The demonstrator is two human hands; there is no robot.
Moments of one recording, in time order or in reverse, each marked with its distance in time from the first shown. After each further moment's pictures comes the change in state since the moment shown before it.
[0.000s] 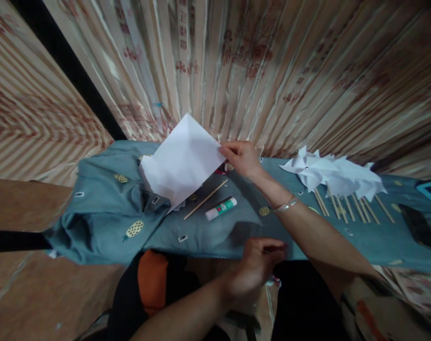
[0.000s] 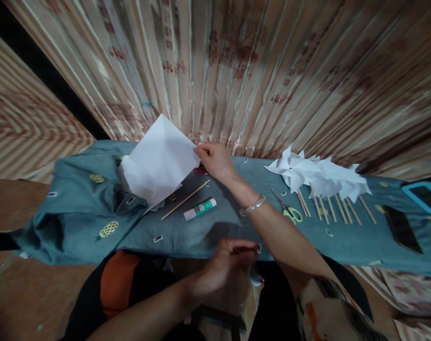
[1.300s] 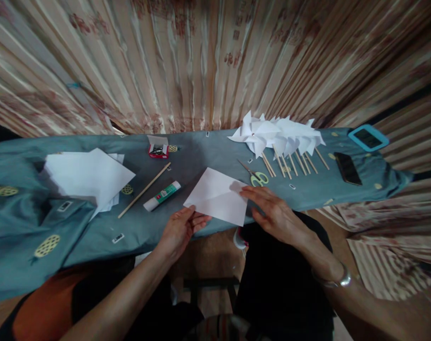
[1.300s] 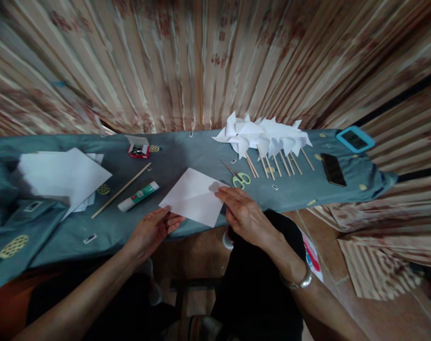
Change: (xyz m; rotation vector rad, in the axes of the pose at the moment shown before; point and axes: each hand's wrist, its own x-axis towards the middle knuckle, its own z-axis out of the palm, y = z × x) left_hand 0.007 0.037 -0.014 -0.273 0.408 -0.181; right_hand -0.259 0.078 -0.122 -0.334 -0.080 -0.044
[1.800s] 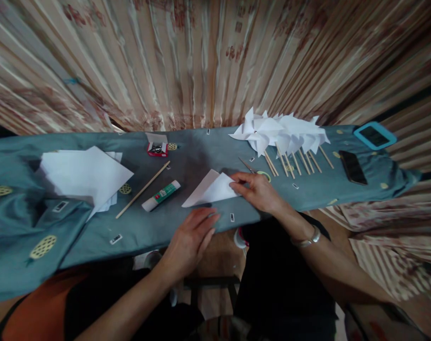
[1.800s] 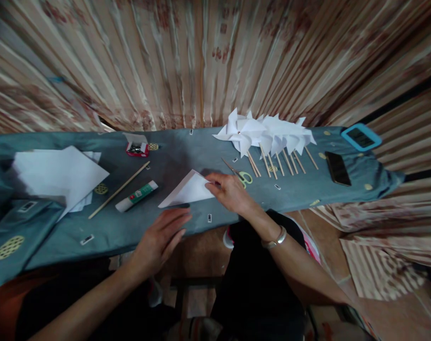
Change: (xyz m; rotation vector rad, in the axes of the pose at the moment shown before) left_hand -0.008 -0.019 -0.024 1.201 -0.351 1.030; right_hand 0.069 0.011 0.013 0.257 -0.093 0.278
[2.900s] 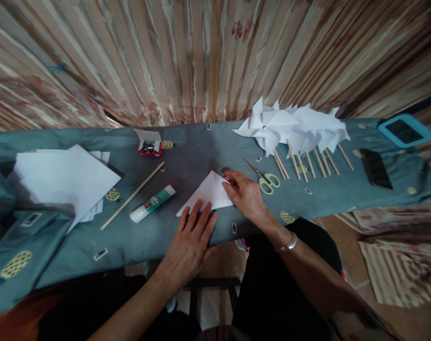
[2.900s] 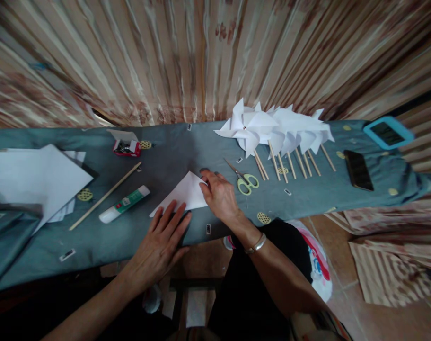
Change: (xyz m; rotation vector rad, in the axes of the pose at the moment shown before) left_hand 0.001 -0.035 0.019 0.746 -0.196 0.212; right_hand 0.024 0.036 0.058 -0.091 0.322 -0.032
